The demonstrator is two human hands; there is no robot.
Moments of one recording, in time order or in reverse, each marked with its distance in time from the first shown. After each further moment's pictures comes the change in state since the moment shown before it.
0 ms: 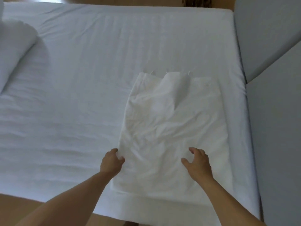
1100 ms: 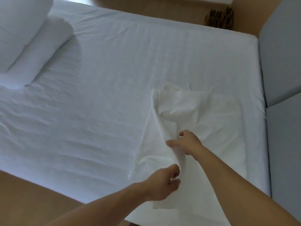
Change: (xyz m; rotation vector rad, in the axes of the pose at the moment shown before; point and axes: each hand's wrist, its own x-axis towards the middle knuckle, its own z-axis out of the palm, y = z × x) left_hand -0.094 0.044 -0.020 -0.137 -0.493 0.766; right_hand 0.016 -0.180 -0.009 -0.054 -0.270 -0.030
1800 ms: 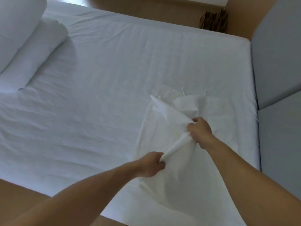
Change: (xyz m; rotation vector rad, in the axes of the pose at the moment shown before) left_hand 0.032 0.007 -0.062 0.113 -0.052 -0.180; right_hand 0.011 -0.012 -0.060 0.232 0.308 0.022
